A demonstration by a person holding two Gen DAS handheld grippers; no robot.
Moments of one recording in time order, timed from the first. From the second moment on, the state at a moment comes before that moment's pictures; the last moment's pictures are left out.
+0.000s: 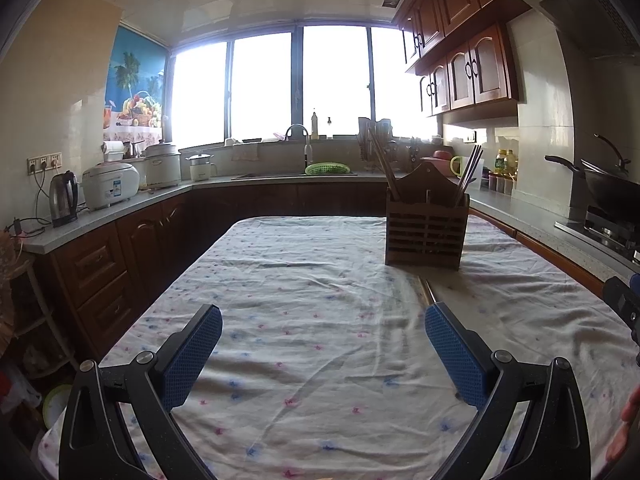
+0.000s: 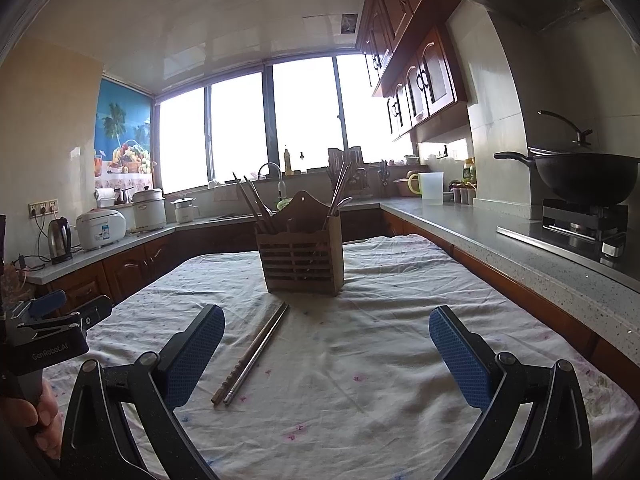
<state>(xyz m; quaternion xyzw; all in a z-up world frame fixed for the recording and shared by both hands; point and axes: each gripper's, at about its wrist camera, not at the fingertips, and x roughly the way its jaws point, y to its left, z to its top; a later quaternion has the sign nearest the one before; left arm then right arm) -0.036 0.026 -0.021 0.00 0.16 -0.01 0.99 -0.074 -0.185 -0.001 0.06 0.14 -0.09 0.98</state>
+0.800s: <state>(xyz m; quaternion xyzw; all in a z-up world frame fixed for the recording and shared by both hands) -0.037 0.015 -0.020 0.01 0.17 -0.01 0.98 -0.072 -0.181 0.004 0.06 0.14 -0.08 0.98</state>
